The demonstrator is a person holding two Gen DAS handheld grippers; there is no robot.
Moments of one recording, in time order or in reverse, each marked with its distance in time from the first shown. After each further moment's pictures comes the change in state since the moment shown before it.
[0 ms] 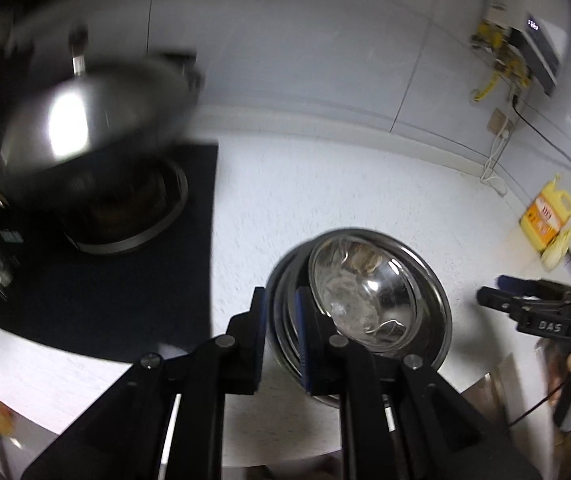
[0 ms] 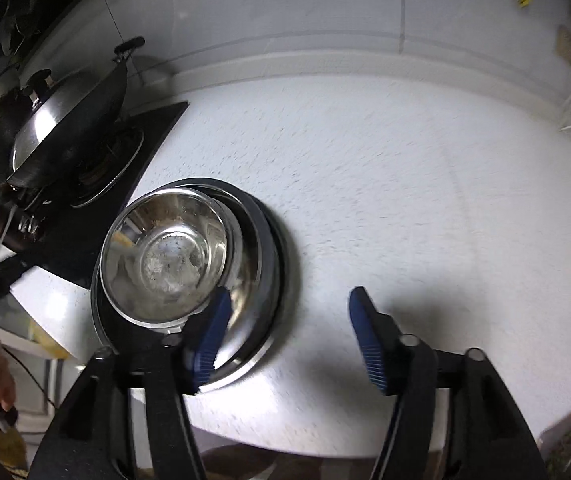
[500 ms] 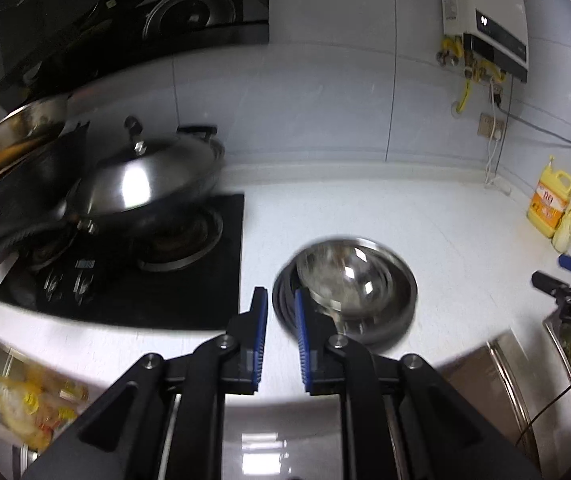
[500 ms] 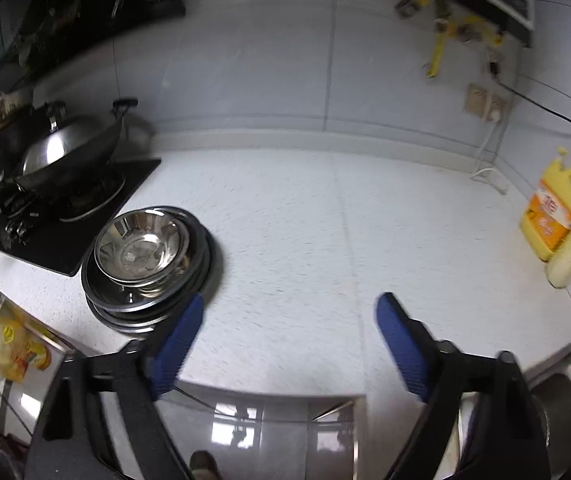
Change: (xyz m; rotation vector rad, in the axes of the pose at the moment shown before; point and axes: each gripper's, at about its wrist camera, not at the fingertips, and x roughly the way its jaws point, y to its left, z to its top) left arm -0.131 -0.070 -0.065 0.064 -0.144 0.158; right arm -0.119 -0.038 -0.087 -0.026 -0.313 -0.169
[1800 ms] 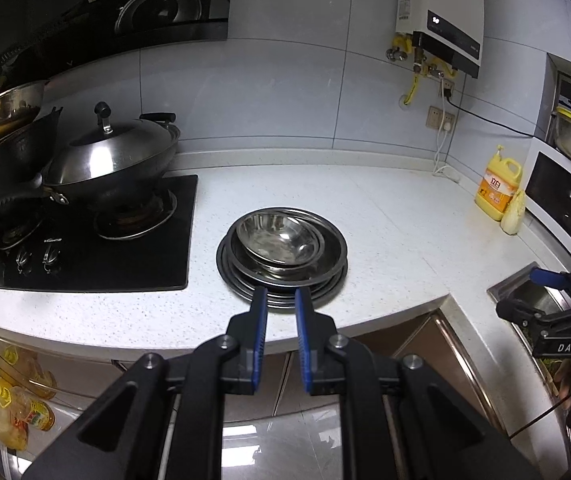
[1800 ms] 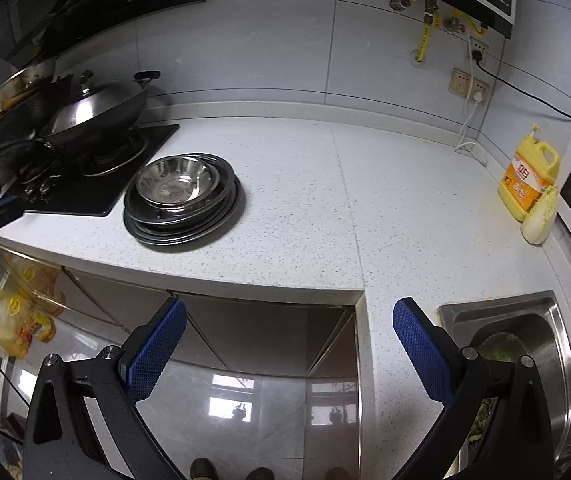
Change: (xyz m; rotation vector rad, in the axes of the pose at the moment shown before) left arm -0.038 -0.020 -0.036 0.017 0.008 -0.172; right arm -0.076 0.040 -0.058 -0.006 0.103 -0.029
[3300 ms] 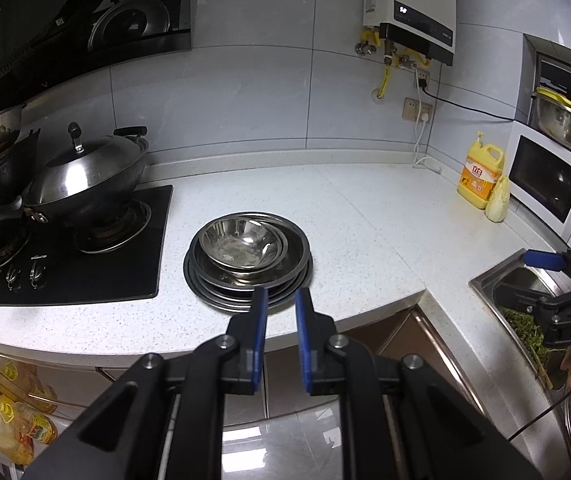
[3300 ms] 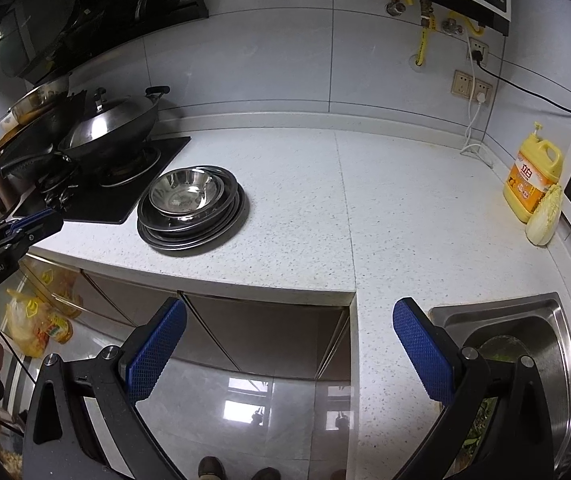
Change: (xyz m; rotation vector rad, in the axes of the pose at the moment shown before) left arm -0.001 -0.043 0.004 0.074 -0.011 -0.029; right arm -0.023 -0.028 -0.001 0.006 -0.020 0.069
